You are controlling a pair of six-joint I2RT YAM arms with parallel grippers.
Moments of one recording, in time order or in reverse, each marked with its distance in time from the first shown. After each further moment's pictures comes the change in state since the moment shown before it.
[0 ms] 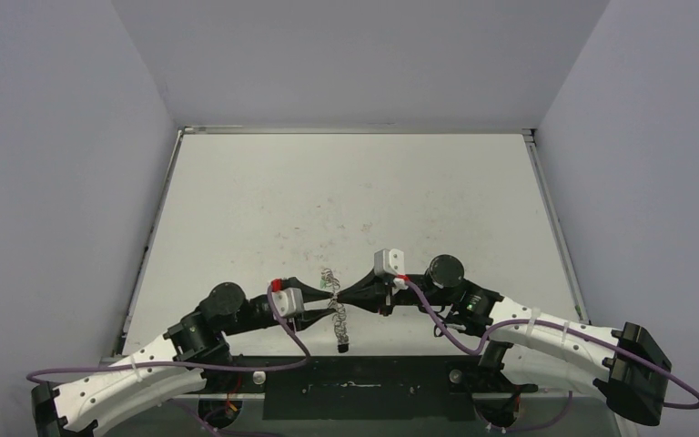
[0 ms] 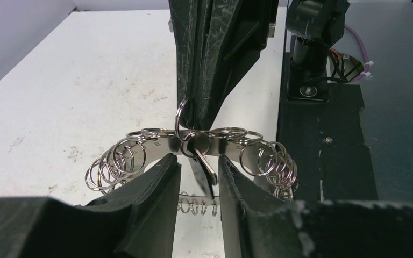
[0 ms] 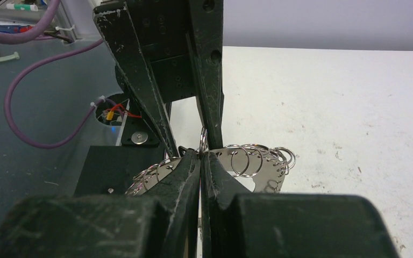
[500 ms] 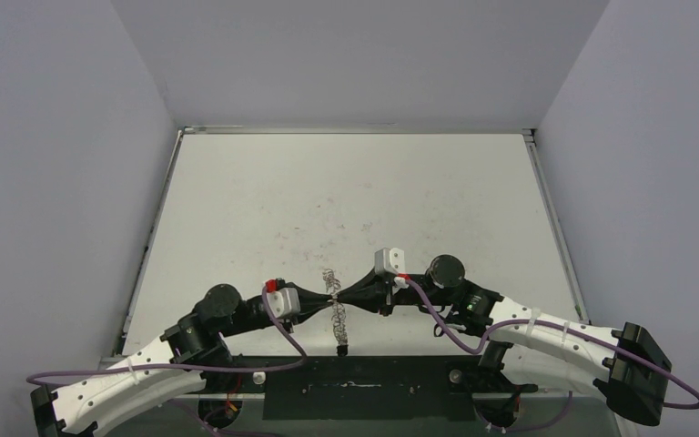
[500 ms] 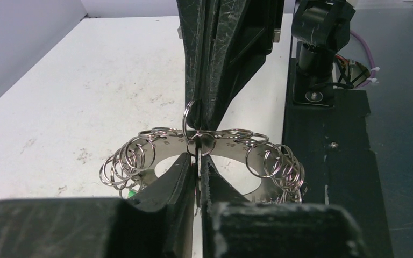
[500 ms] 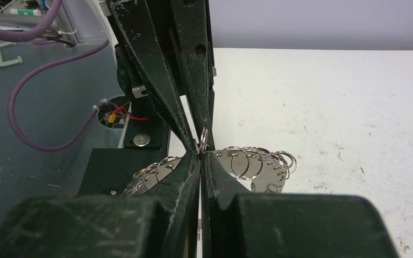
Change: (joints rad) left arm 0.000 -0.045 0.000 -0.003 -0.020 0.005; right arm 0.000 0.000 -0.001 0.010 0.000 0.018
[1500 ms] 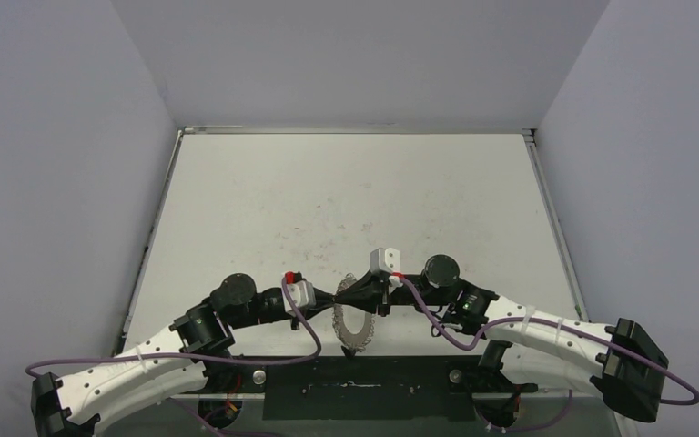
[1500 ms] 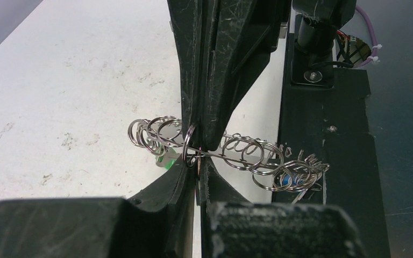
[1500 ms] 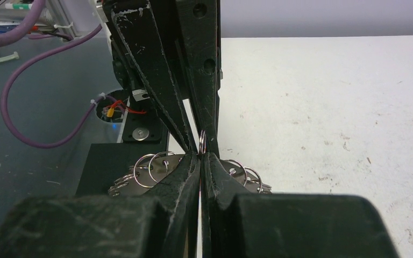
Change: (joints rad) left arm 0.007 0.143 0.060 -0.040 0.026 0.014; right arm 0.000 0.039 -0.006 0.011 0.006 0.006
